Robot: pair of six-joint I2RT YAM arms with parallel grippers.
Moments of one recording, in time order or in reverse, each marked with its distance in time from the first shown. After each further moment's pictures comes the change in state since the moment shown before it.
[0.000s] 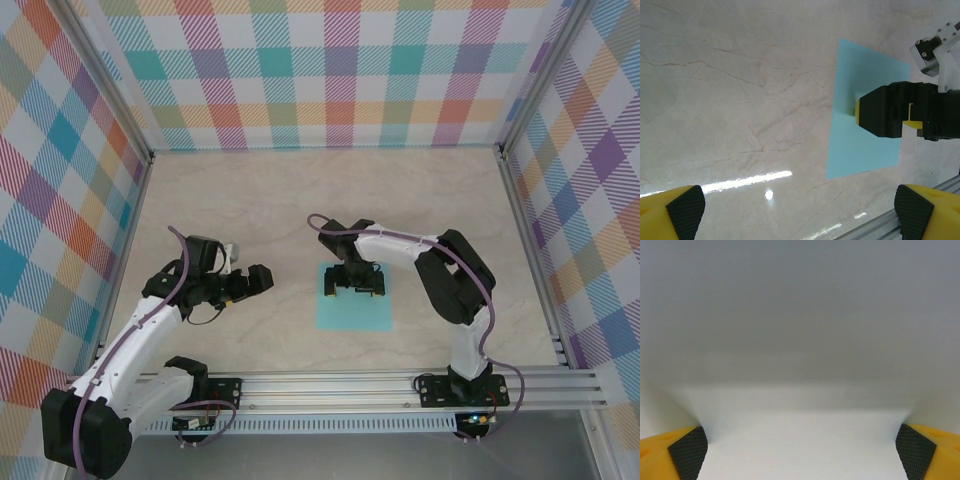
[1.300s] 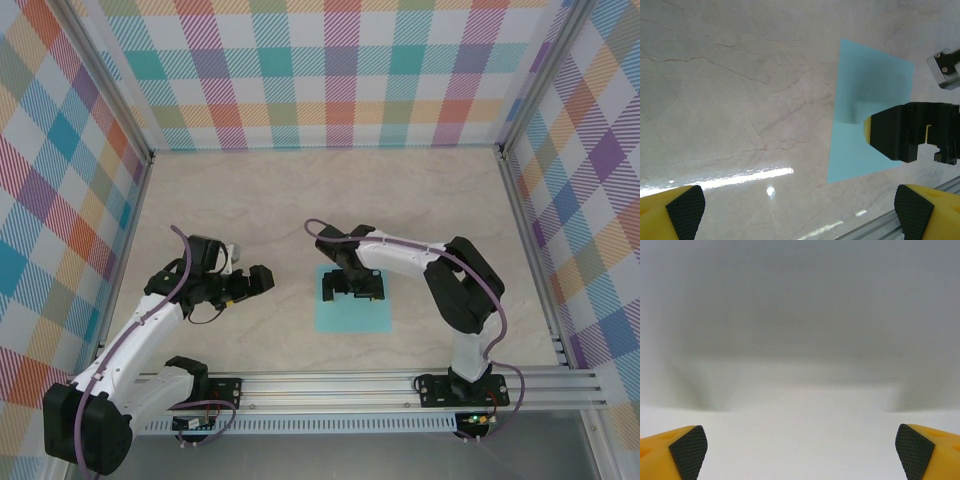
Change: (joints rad) left arm -0.004 0.019 0.000 -0.002 -0.003 0.001; right arm 0.058 -0.087 -0.048 -0.010 0.008 0.025
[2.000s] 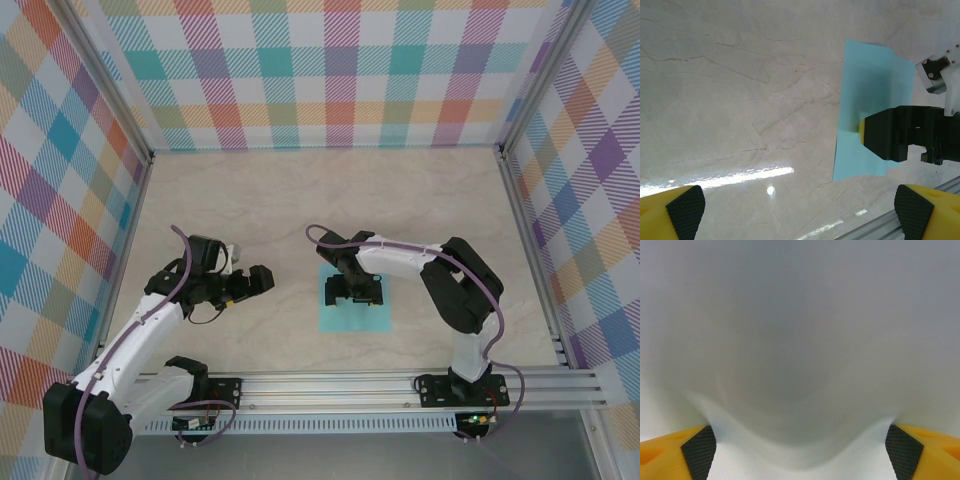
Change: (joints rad) left arm -0.001 0.005 0.000 0.000 0.000 0.000; right arm 0.003 0.012 -0.050 0.063 -0.010 0.016
